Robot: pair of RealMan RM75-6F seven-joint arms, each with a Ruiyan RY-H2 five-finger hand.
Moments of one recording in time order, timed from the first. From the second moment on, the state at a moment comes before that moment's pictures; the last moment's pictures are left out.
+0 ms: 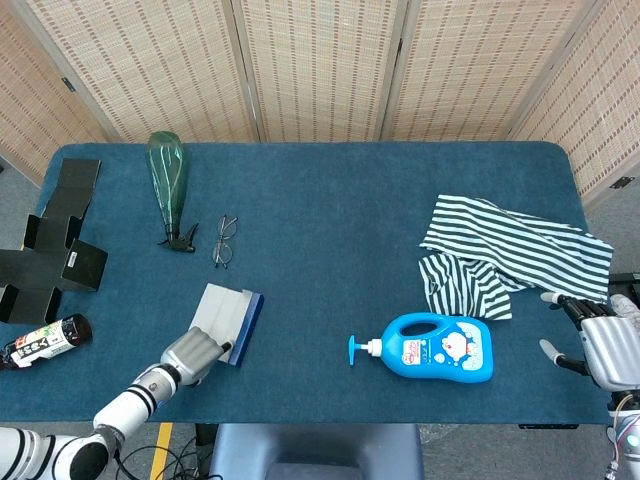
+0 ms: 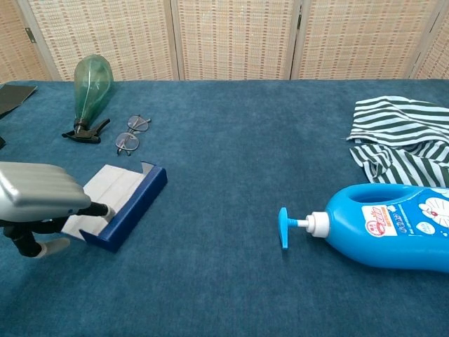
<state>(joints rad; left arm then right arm) -0.93 -1.23 0.17 -1.95 0.78 0.84 0.93 0.10 -1.06 0.05 -1.57 -1.54 1.47 0.12</state>
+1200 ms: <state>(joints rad) -1.04 -1.41 0.05 -1.63 0.70 0.77 0.68 0.08 -1.06 0.05 -1.55 -1.53 1.48 0.13</state>
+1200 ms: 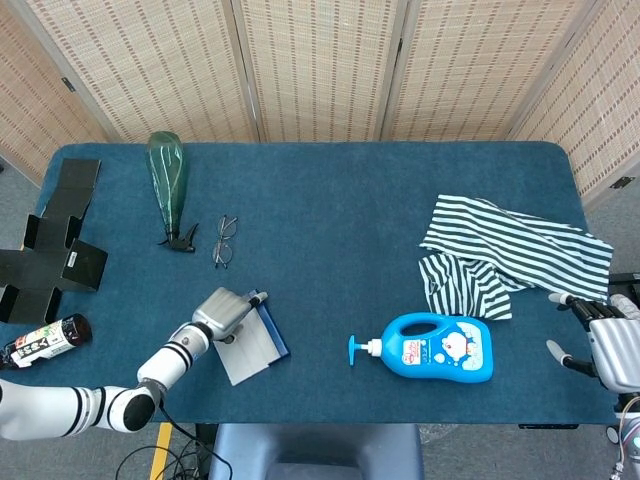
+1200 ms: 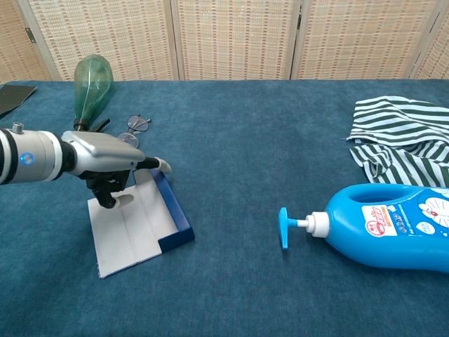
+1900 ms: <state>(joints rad) -0.97 -1.28 0.12 -1.75 0.82 0.88 0.64 0.10 -1.06 0.06 -1.56 -1.55 1.47 0.13</state>
